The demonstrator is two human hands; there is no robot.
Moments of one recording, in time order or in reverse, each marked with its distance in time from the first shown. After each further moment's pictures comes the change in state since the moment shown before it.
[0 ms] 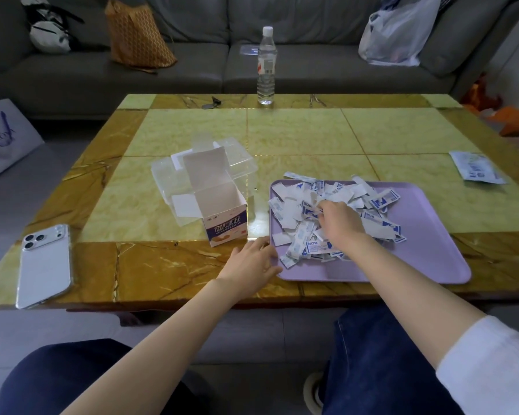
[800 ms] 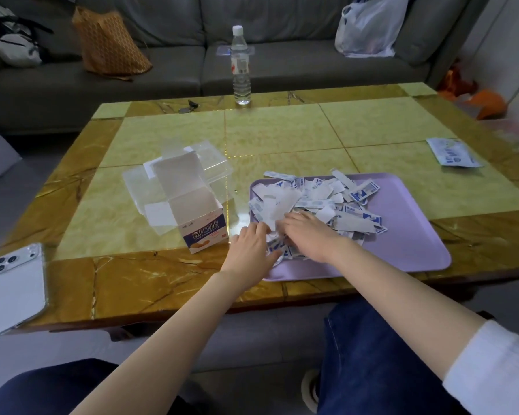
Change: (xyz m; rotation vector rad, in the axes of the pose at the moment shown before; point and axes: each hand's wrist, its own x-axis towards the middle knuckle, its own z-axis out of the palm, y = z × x) left_hand 0.030 0.032 -0.001 0.007 0.165 -0.030; right_hand -0.021 -0.002 0.003 -0.159 -0.196 -0.506
